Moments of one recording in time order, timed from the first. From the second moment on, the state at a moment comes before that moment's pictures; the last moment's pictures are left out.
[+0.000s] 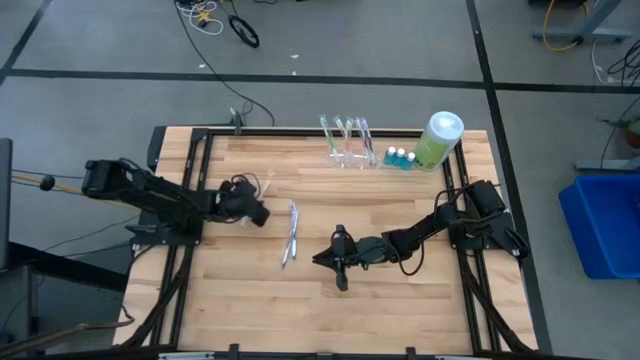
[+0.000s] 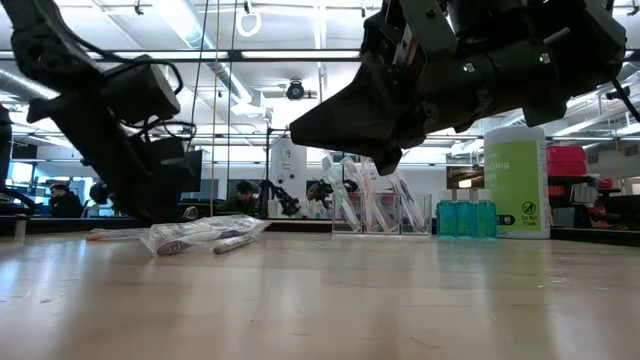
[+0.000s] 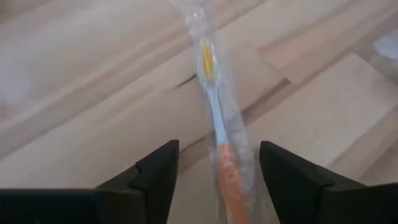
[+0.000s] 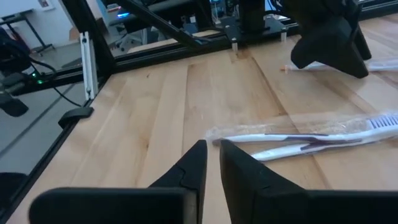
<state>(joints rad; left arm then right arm) 0.07 1.29 0.28 -0.05 -0.57 -0.75 0.33 1.93 0.80 0.87 0.24 0.30</state>
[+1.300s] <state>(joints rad) -0.10 1.30 0.24 0.89 -0.45 -0.47 0.34 1.93 0.79 0.69 0.58 0.47</state>
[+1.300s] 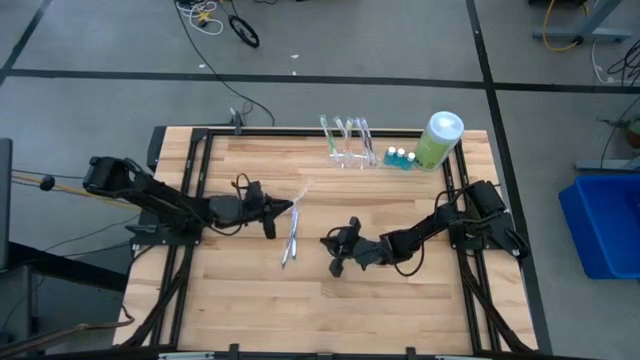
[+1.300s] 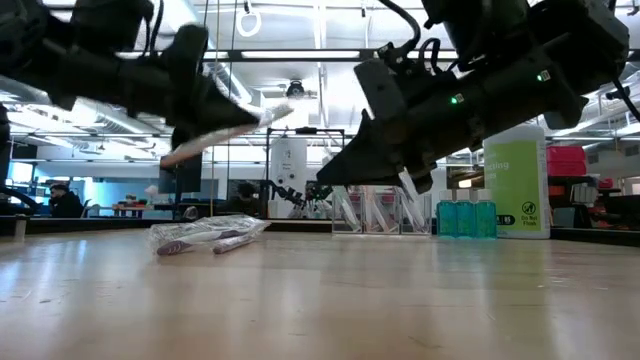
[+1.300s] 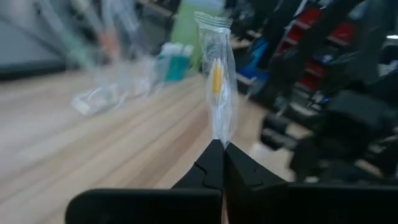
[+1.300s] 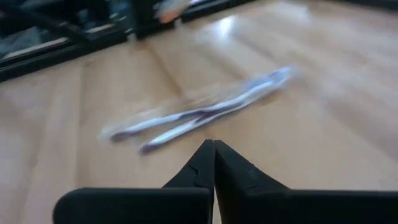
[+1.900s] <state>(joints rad) -0.25 1.44 0.57 0.92 -0.52 -0.19 0.28 1.93 0.80 1.22 0.63 0.25</state>
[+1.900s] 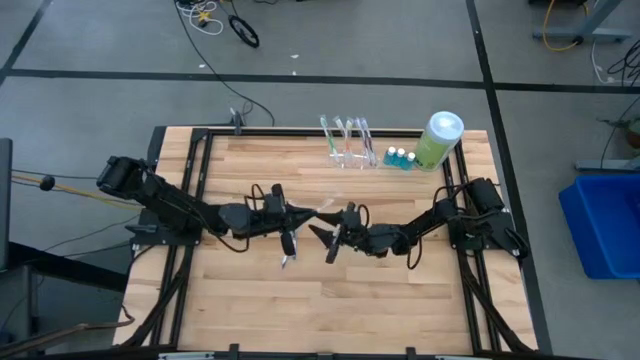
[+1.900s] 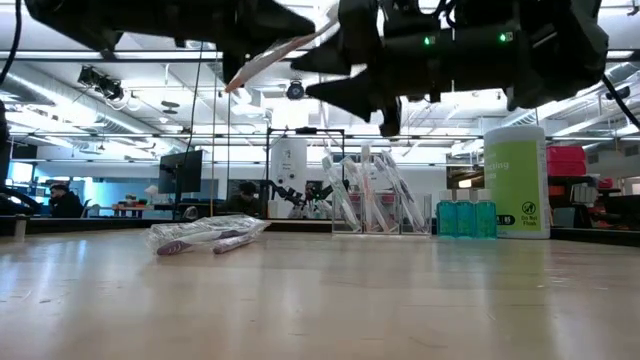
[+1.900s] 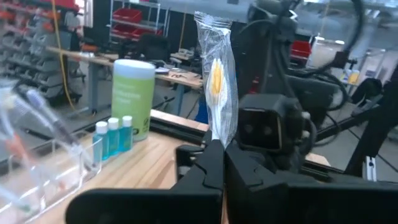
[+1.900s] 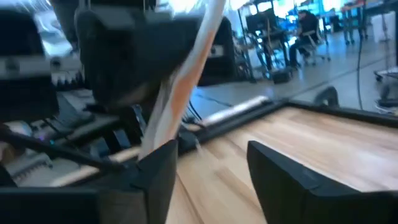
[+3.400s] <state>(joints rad) -0.29 1.38 0.63 0.75 -0.53 0.04 0.30 1.93 0.87 0.85 0.66 0.41</state>
